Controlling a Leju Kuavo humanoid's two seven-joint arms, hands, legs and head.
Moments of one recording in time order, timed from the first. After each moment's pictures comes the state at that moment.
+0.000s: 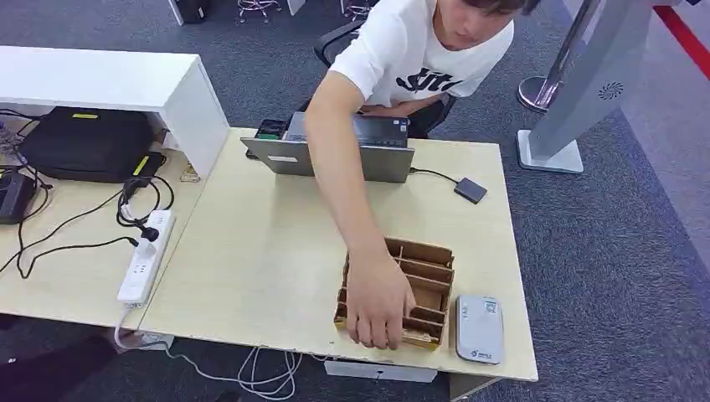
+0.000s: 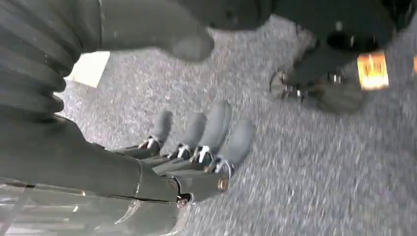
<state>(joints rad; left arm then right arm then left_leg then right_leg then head) -0.11 -0.07 1.26 -0.25 -1.34 -0.03 -0.04 -0.07 0.05 -0.14 -0.19 0.50 0.03 0.05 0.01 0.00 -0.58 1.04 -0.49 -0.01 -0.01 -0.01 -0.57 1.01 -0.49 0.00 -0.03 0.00</state>
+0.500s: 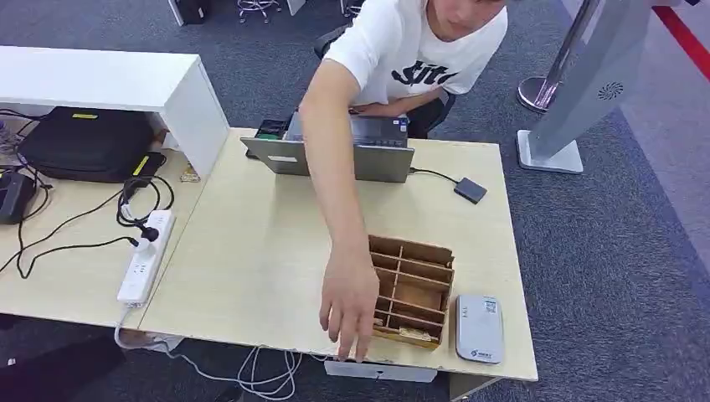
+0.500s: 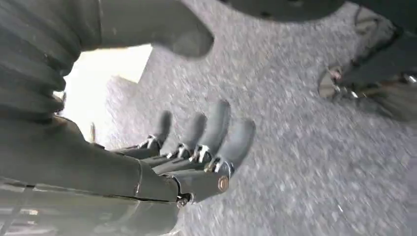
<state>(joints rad) -0.12 -0.07 1.26 -0.24 -1.35 0.00 -0.02 -0.06 0.05 -0.11 -0.18 0.59 -0.01 0.15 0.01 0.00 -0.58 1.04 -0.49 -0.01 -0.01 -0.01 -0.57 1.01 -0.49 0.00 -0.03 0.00</state>
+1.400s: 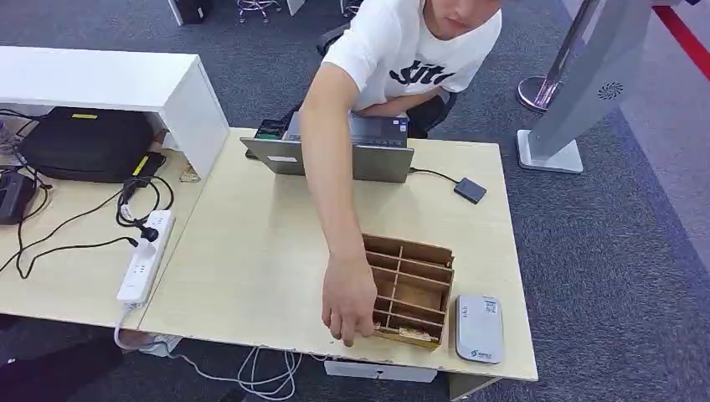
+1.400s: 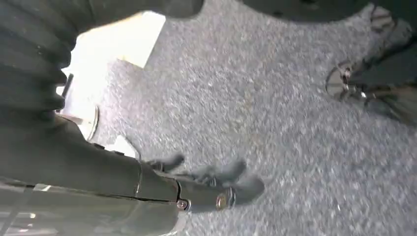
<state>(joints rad) -0.12 -0.08 1.26 -0.24 -1.38 -0.02 -0.01 -0.06 0.05 -0.09 -0.17 0.63 0.01 0.16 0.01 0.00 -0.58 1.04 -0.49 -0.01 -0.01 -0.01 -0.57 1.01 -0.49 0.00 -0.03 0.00</state>
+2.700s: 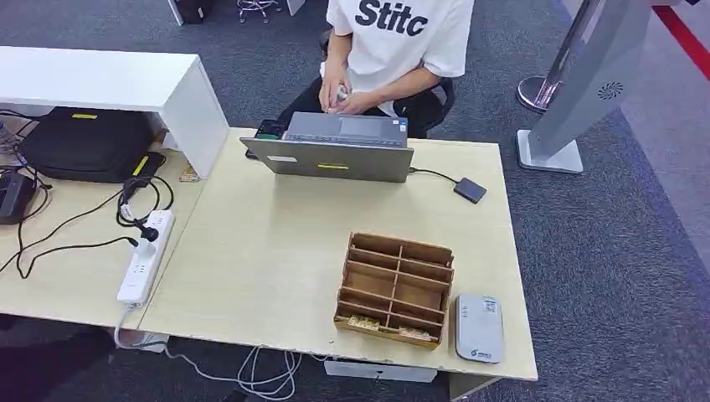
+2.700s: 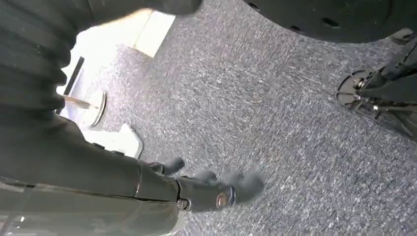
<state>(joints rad) -0.12 -0.08 1.27 -0.24 -1.38 -0.05 -0.01 -0.05 0.05 -0.09 -0.17 0.70 0.07 0.16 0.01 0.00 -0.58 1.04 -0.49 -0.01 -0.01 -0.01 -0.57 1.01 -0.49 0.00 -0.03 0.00</state>
